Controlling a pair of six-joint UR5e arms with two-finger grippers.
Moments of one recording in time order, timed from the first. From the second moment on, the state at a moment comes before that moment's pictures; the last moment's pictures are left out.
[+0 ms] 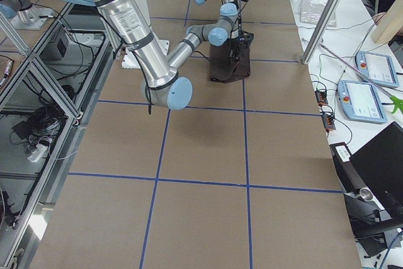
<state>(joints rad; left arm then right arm) -0.73 -2.23 -1.31 -2.28 -1.67 -1.51 0.75 -0.76 1.25 -1.20 1.85 1.54</state>
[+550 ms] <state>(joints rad) -0.81 -2.19 -1.33 -2.36 -1.70 -1.39 0.90 -0.76 1.17 -1.10 2.02 1.45</state>
